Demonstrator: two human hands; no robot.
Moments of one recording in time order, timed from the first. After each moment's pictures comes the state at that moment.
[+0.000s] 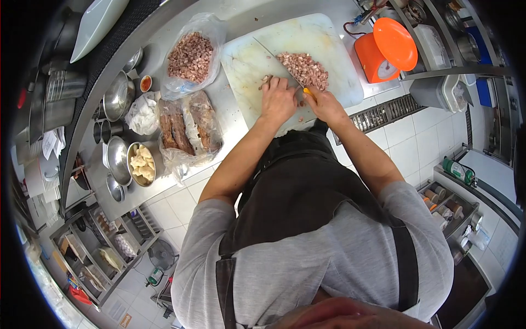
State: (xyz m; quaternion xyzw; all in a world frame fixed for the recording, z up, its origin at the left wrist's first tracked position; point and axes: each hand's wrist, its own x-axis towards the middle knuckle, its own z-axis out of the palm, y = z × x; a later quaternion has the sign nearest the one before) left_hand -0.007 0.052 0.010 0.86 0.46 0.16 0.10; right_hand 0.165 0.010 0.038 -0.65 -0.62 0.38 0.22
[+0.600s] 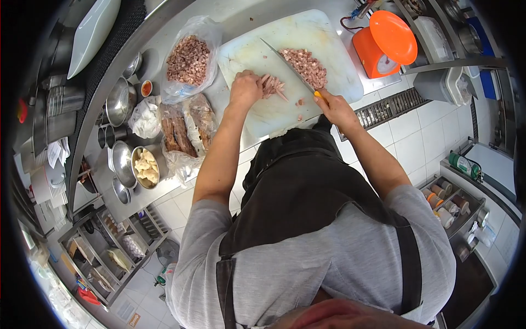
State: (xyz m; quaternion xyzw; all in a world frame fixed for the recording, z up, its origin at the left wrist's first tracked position) left_hand -0.069 0.114 0.010 0.83 0.53 0.12 0.12; right_hand 0.194 -0.011 0.043 -0.69 -0.58 0.41 0.17
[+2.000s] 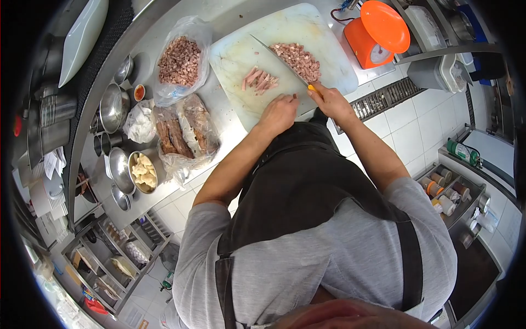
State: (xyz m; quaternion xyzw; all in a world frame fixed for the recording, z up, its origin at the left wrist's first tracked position) left_hand -0.013 0.022 0.000 0.91 0.32 0.13 0.25; right_hand 0.193 -0.014 0.028 -0.68 -0.59 0.38 0.20
